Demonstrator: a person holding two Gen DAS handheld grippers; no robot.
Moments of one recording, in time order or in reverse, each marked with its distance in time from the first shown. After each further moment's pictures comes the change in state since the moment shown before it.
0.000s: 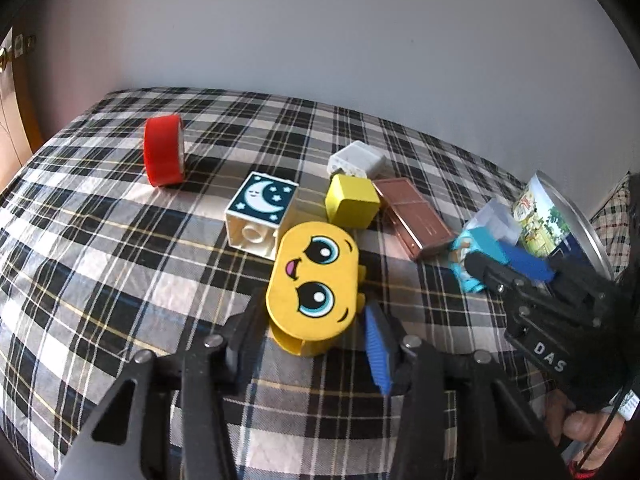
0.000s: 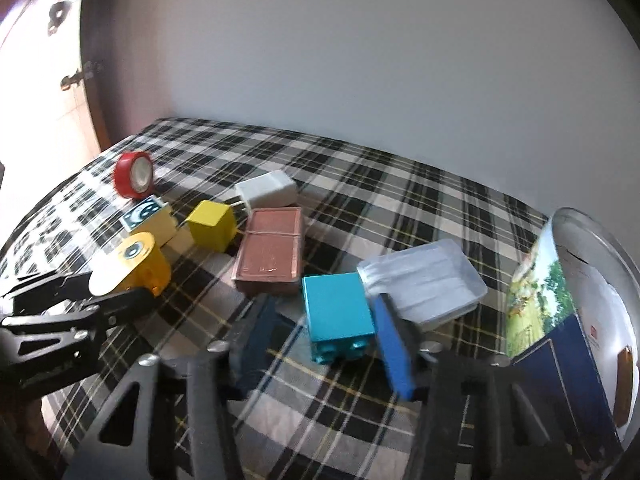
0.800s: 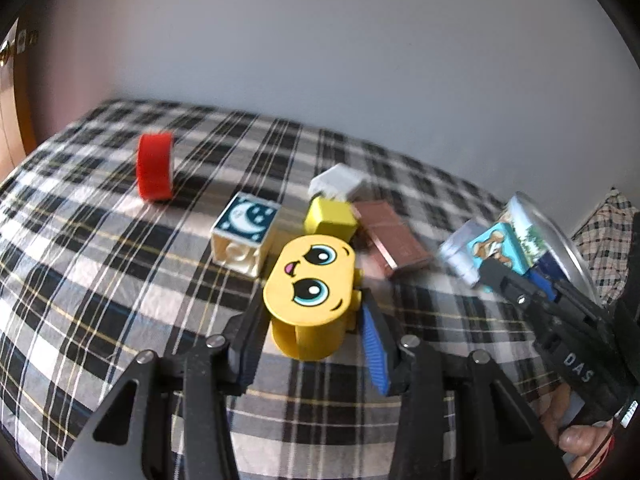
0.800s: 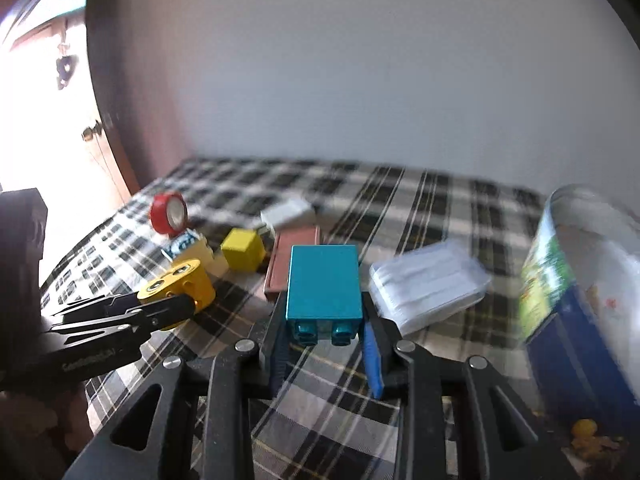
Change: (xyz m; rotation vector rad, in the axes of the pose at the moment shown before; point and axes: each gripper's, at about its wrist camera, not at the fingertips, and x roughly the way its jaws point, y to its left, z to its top) left arm -0.012 -0.001 -0.002 -0.010 -0.087 -0.067; right arm -0.039 -0.020 -0.012 0.113 -0.142 0.118
